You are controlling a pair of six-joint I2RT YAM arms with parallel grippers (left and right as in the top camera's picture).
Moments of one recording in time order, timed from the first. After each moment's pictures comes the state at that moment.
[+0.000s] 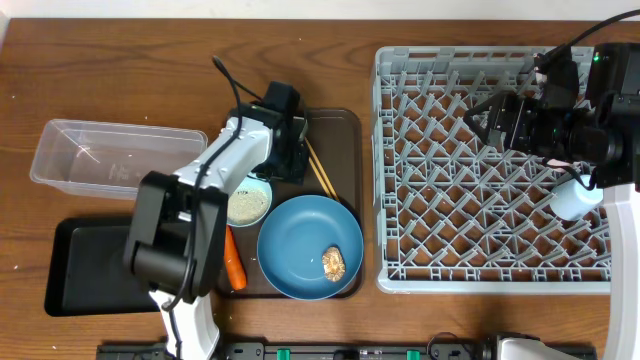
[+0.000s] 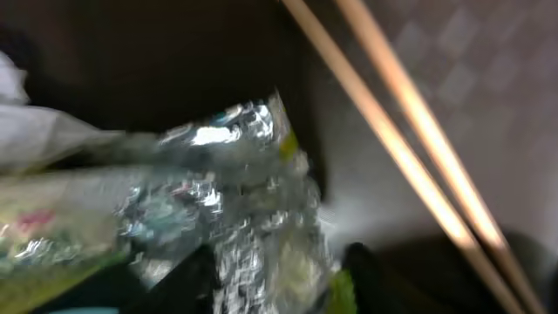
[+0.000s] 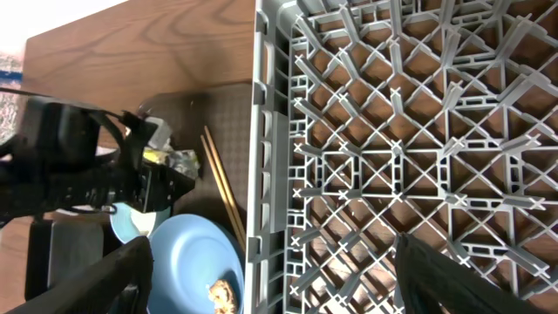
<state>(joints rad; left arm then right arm) -0.32 1.98 1.35 -0.83 0.15 -0.12 -0.06 1.40 1.64 -1.21 -0.43 0.19</state>
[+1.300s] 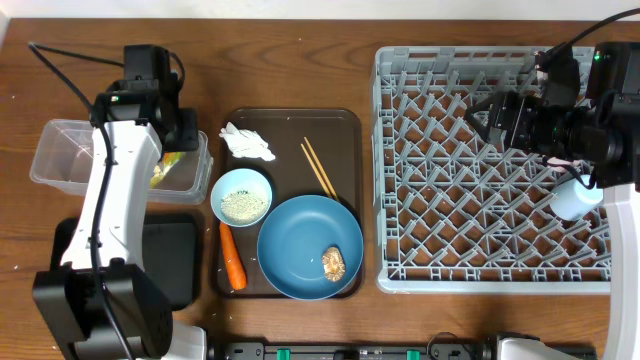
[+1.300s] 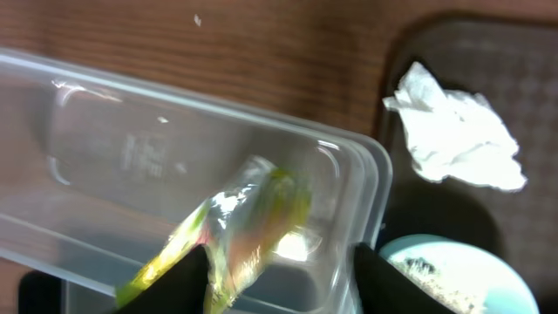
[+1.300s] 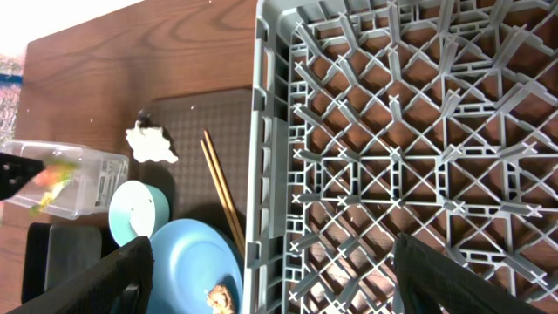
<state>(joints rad) 0.07 1.65 1.43 -0.98 -0.13 -0.02 -0.06 1.40 1.64 -1.20 -0.43 0.19</state>
